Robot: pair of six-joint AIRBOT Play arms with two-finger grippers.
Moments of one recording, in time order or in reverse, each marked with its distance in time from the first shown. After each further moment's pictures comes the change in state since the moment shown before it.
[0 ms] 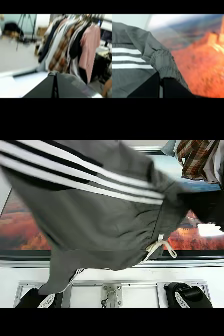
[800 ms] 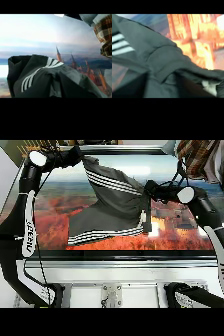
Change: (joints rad) left arm -0.003 -0.803 0.001 -0.011 0.243 -0.016; right arm -0.001 -0.683 -0.098 -0.137 -0.552 -0.060
